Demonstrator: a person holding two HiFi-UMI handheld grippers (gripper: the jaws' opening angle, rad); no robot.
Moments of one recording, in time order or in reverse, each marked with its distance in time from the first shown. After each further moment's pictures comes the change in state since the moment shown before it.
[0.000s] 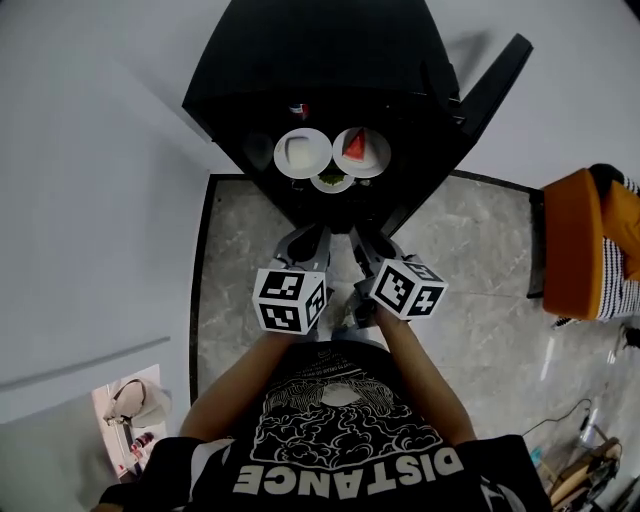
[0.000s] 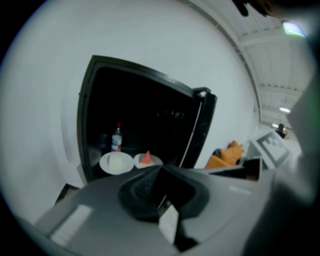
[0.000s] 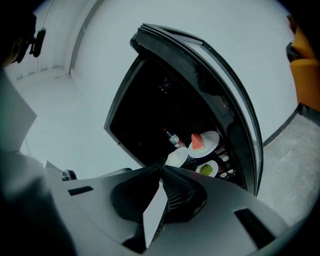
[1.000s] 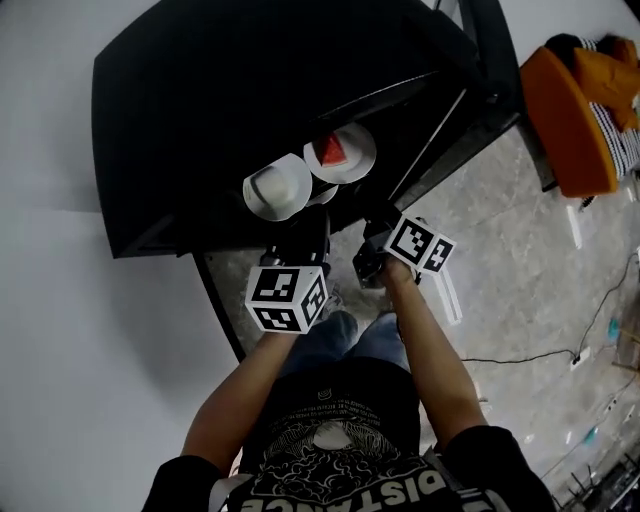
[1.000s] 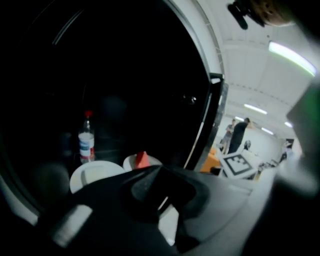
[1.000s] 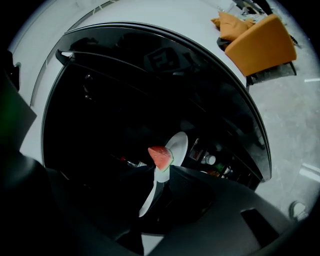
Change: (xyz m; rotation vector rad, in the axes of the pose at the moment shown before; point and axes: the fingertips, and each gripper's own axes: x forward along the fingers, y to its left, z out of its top) left arm 0.112 0.065 0.008 0.147 0.095 -0.393; right arm 0.108 -0.120 0.014 0.422 -0.408 -0.247
